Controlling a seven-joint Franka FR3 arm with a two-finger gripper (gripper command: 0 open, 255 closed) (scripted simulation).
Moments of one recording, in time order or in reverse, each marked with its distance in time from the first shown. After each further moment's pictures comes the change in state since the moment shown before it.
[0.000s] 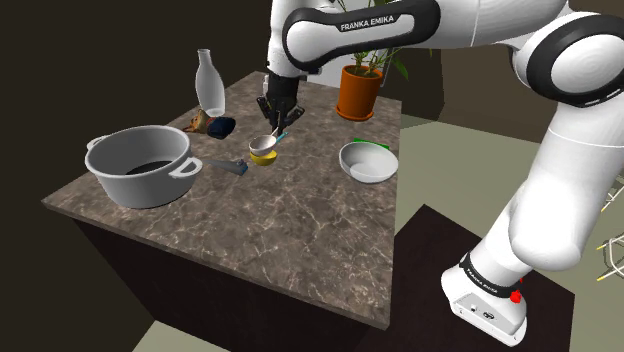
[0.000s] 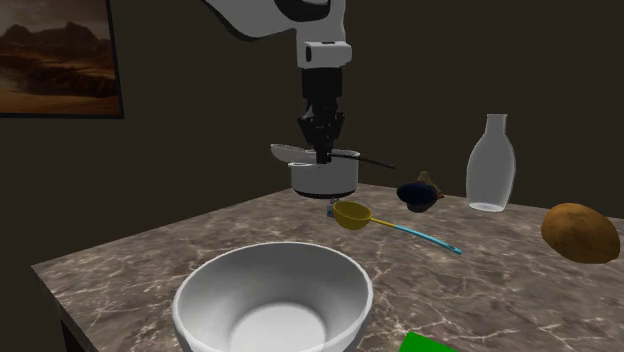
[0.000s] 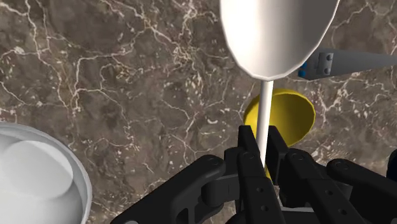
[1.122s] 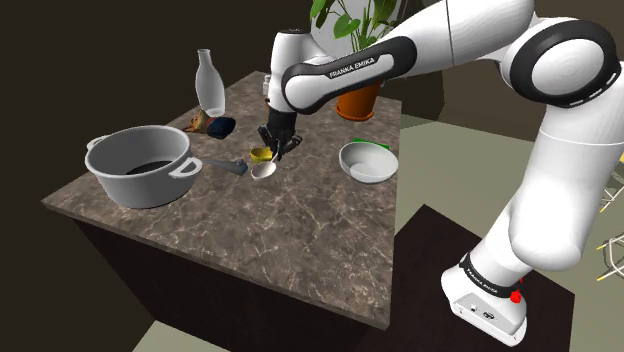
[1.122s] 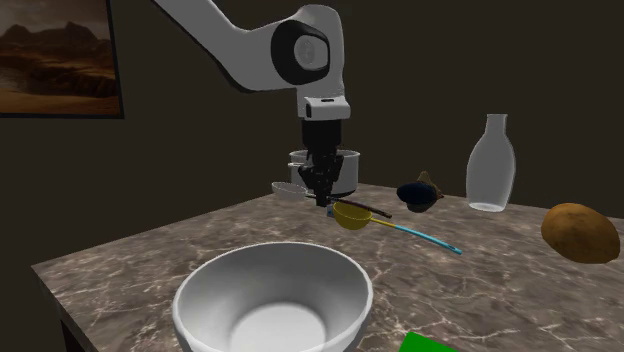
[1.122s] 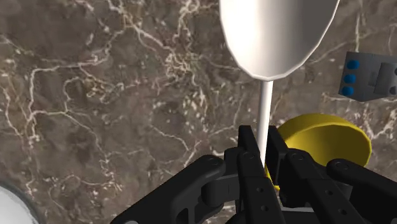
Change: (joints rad) arm 0.003 0.059 -0.005 -0.150 -0.015 0.208 0.005
